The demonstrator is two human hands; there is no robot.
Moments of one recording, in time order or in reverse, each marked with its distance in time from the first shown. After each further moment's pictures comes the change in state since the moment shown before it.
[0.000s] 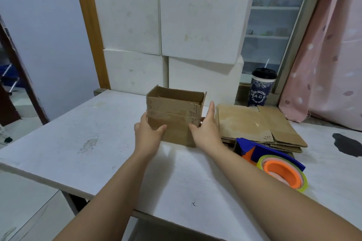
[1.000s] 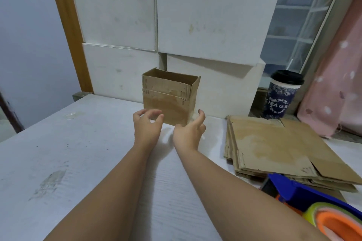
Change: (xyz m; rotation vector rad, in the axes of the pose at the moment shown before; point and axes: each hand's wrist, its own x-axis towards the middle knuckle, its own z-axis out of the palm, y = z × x) left_hand 0.124 -0.029 0.049 -0.006 -0.006 0.104; right_hand 0.103 0.003 0.098 0.328 0.235 0.207
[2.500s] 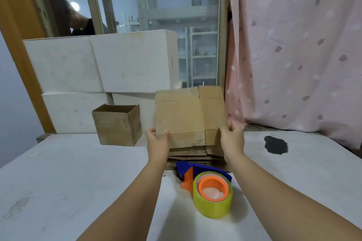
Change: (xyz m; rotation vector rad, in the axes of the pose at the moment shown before) left_hand -0.145 0.149 0.117 -0.349 -0.134 -0.207; right_hand 0.005 -0.013 -0.312 0.100 0.301 -0.099
